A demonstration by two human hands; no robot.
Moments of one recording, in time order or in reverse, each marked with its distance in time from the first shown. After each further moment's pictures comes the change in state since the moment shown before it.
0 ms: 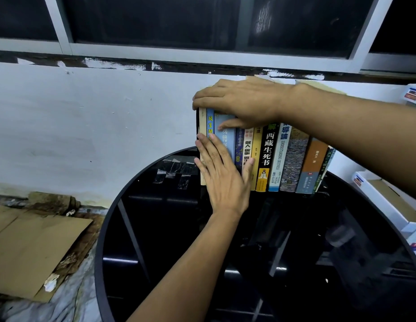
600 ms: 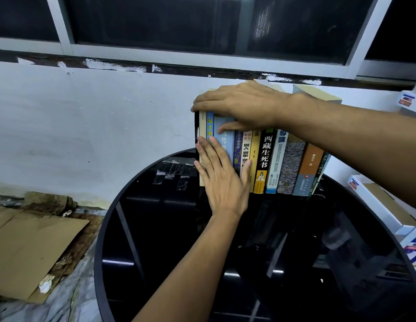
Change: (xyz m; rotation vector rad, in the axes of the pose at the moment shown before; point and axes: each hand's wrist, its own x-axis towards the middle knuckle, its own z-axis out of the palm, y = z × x) left_hand -0.002 0.002 0.002 0.025 -0.018 -0.035; right_hand -0.001 0.001 0.005 -0.034 0.026 -0.020
